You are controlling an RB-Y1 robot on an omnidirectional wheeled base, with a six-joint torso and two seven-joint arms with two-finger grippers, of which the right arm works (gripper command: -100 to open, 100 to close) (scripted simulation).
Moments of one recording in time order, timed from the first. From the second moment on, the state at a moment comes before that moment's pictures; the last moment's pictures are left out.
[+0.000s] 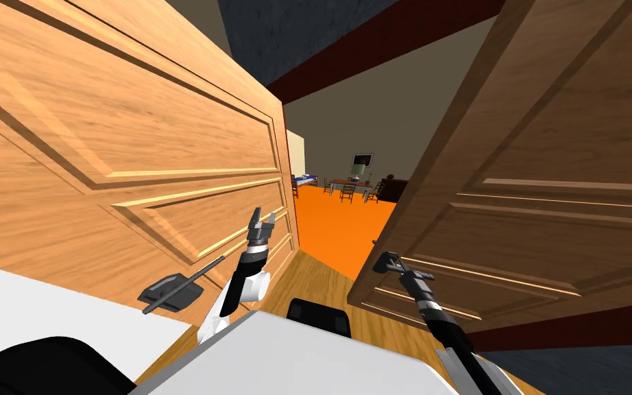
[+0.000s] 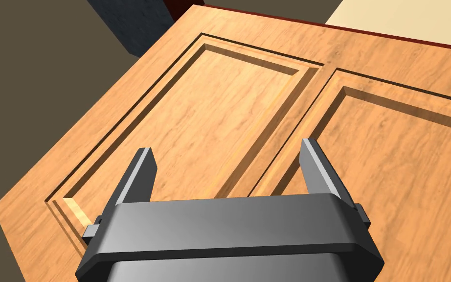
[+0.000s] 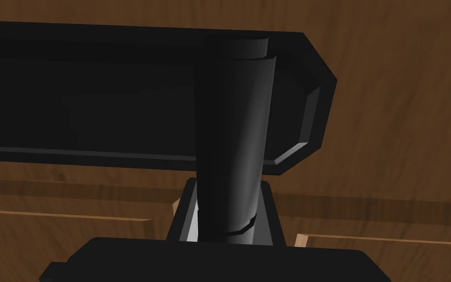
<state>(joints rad) 0.33 -0.44 -0.17 -1.33 0.16 -0.54 -0.63</state>
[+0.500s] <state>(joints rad) 0.35 -0.48 -0.16 -1.32 0.16 -0.59 -0.66</state>
